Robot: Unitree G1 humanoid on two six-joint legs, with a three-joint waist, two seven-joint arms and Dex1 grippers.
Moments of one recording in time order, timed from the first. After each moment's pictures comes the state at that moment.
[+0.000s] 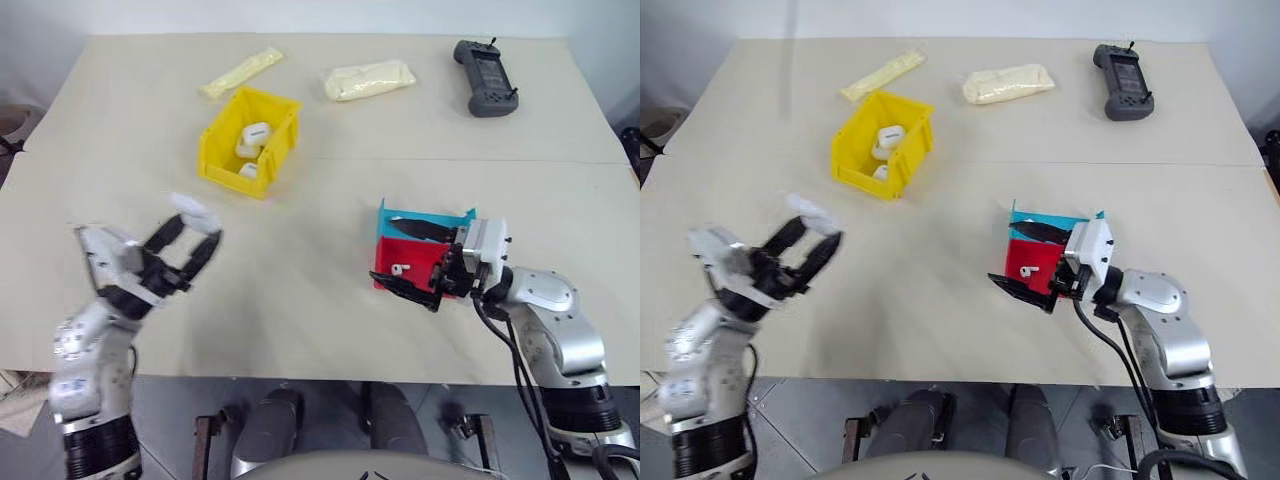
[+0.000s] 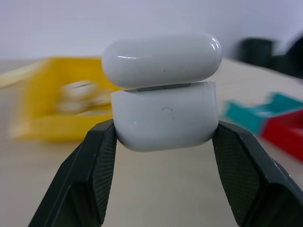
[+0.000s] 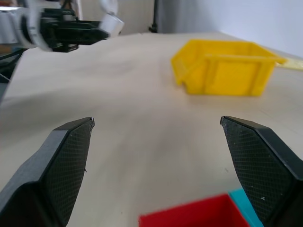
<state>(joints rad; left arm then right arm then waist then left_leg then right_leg) -0.05 0.30 0.26 -0.24 -0.45 0.12 -0.81 -0.12 -0.59 -0.09 -0.29 0.51 0.16 0.99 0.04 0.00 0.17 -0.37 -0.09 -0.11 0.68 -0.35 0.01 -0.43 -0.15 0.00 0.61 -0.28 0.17</state>
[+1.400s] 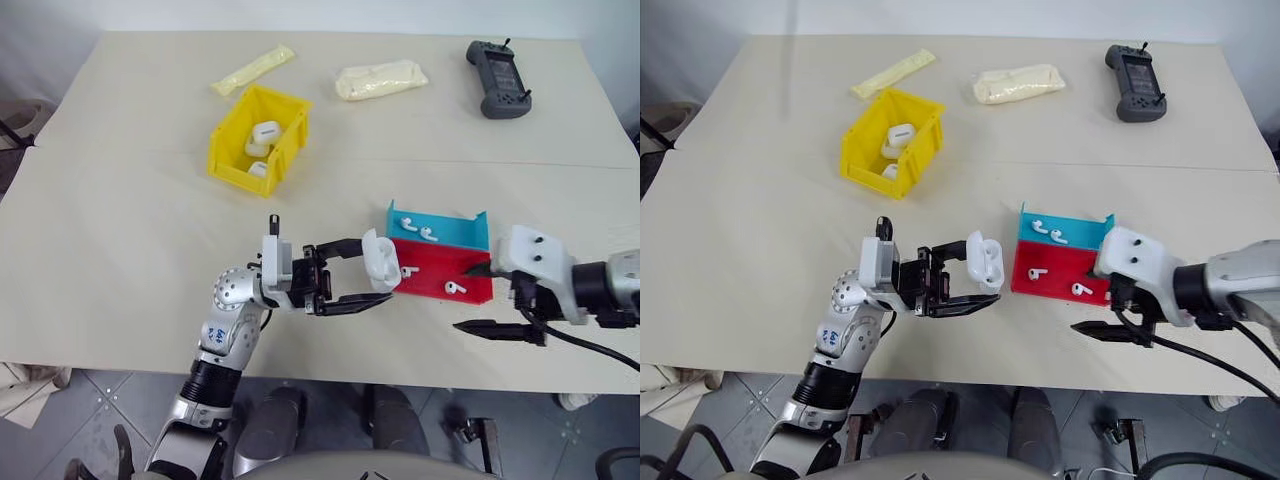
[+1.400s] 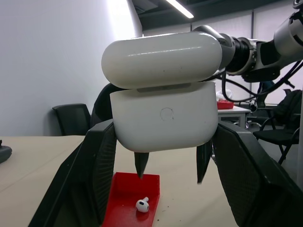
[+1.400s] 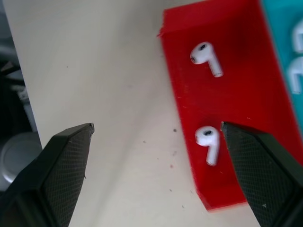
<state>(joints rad) -0.31 0.12 -0.18 -0.04 -0.51 -0.11 -1.14 -0.22 -1.33 -0.01 -0.57 0.62 0.88 1.01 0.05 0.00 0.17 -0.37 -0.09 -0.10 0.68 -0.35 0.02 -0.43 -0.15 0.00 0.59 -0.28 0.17</state>
